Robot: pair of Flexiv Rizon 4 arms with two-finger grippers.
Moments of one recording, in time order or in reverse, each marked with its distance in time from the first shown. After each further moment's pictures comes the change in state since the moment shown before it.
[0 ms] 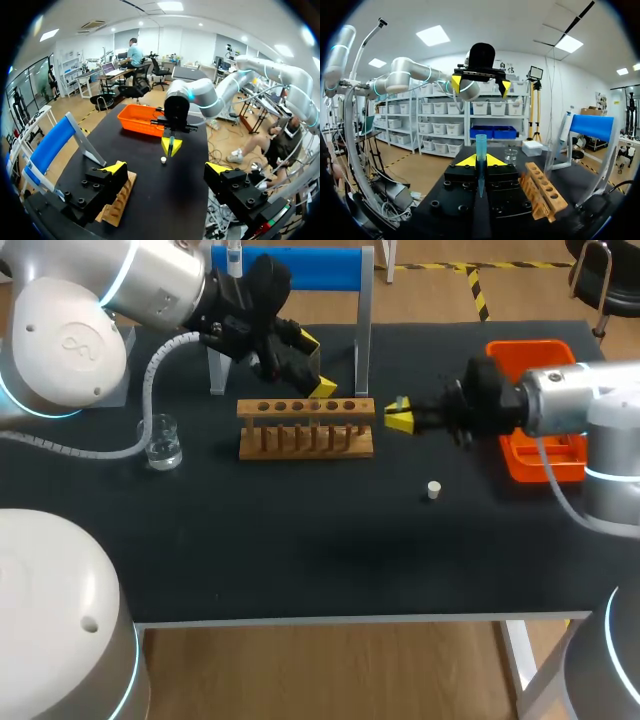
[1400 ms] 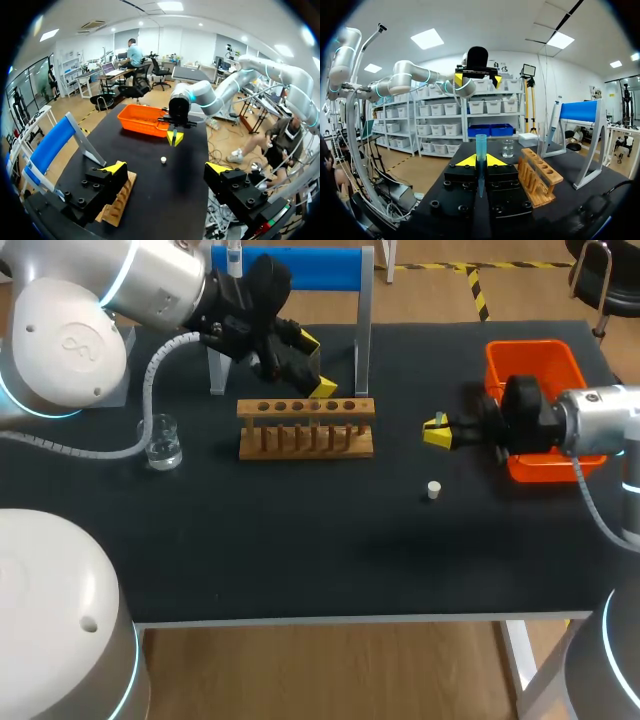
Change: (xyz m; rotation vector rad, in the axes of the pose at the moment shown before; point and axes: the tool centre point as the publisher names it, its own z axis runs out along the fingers) left arm 0.000 0.000 0.000 0.000 -0.001 0.000; right arm 0.008 -0.028 -0.049 -0.009 -0.030 0.052
